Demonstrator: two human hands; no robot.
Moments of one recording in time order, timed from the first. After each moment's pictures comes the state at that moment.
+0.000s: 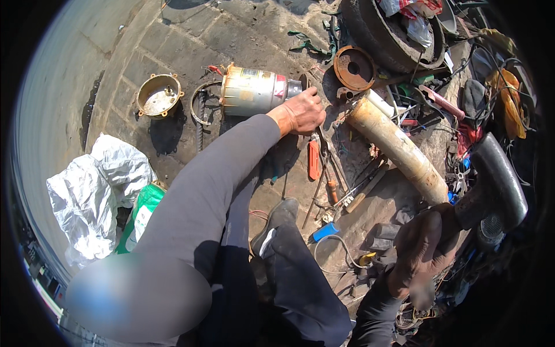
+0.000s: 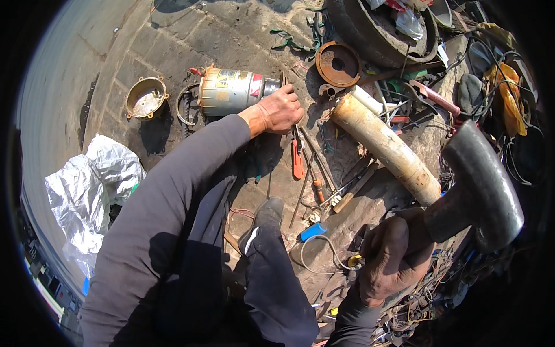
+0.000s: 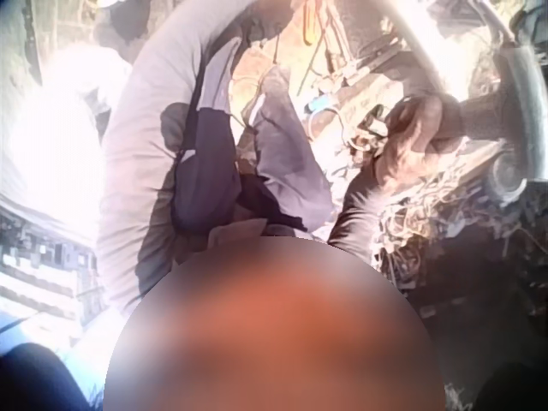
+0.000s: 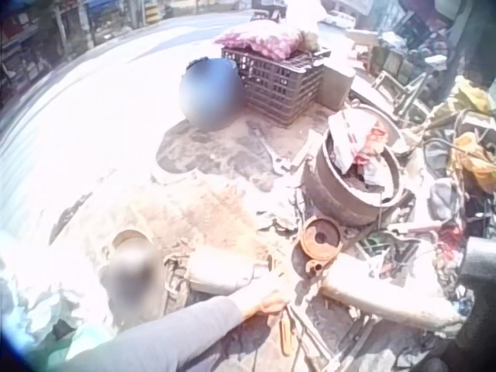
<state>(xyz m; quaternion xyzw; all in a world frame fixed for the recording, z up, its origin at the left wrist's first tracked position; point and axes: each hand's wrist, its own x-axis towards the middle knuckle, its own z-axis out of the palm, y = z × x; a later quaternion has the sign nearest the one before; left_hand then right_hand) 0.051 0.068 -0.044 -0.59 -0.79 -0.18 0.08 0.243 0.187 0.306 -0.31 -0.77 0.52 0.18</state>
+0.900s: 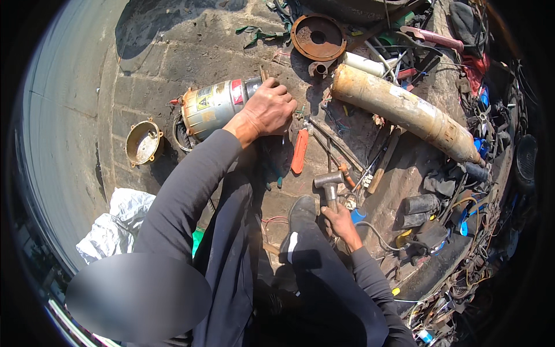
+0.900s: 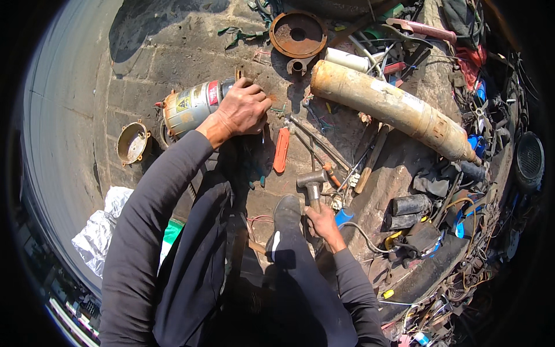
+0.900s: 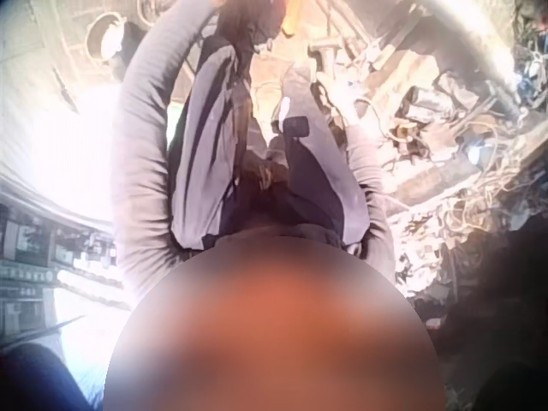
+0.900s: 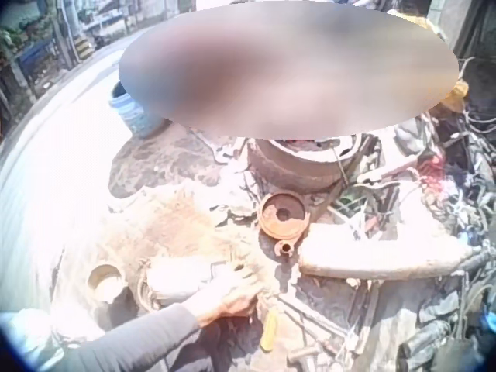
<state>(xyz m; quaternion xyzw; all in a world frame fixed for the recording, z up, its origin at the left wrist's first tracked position) 0.043 0.064 -0.034 -0.62 -0.76 -0.16 0.02 0.445 0.203 0.004 -0.50 -0.58 0.58 -0.29</state>
